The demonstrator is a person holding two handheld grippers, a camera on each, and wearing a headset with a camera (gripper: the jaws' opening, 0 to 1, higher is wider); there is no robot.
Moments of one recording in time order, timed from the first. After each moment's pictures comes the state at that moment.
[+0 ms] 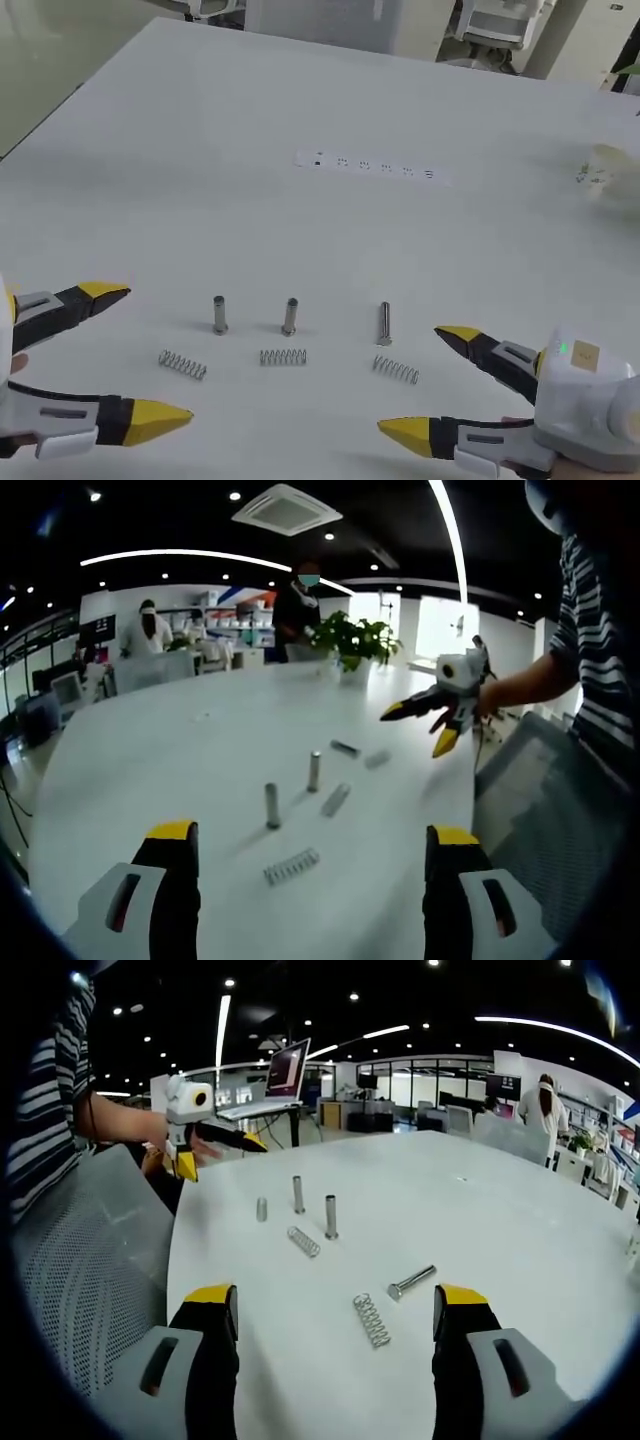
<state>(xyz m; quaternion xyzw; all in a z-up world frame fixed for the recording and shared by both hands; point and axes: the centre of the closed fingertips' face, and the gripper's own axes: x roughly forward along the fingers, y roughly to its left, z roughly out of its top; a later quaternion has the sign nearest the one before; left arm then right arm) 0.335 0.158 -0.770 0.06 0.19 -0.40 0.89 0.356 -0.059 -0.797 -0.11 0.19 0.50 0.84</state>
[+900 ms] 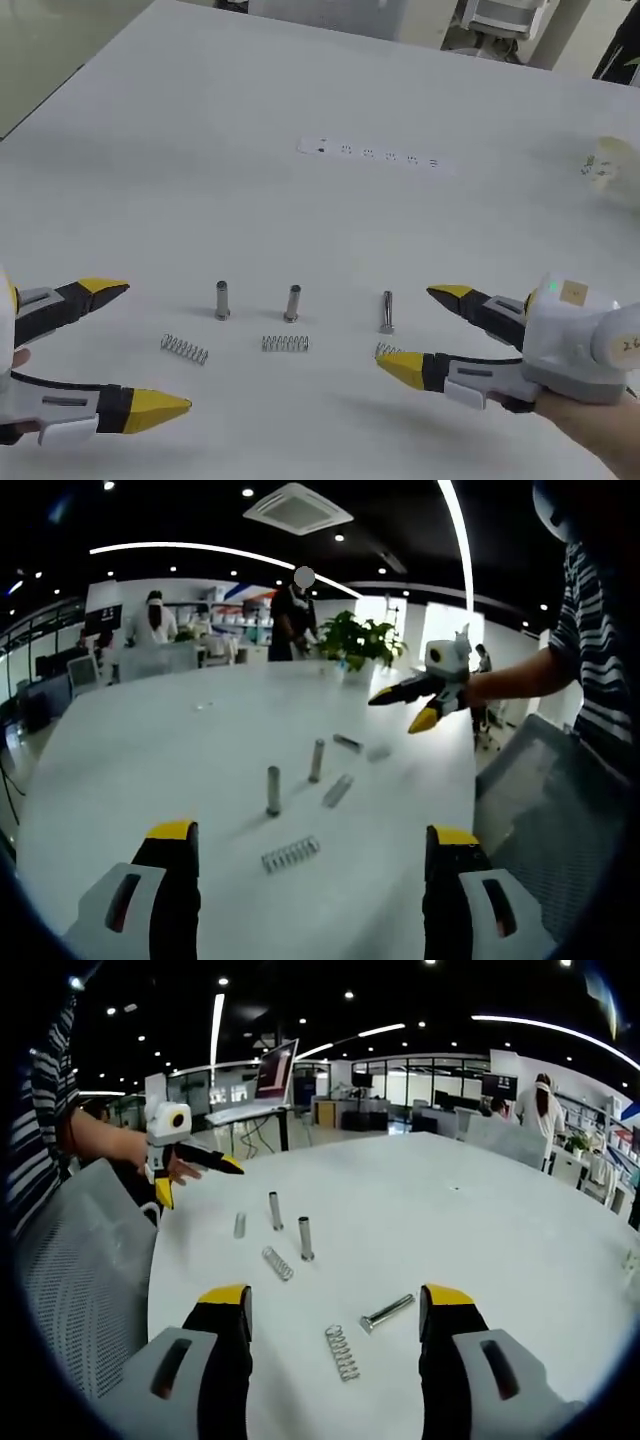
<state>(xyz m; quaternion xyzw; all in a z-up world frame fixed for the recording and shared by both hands) 0.333 0.163 -0.785 0.03 0.20 -0.39 0.90 0.395 -0.048 -0.781 -0.12 0.19 0.49 0.84</state>
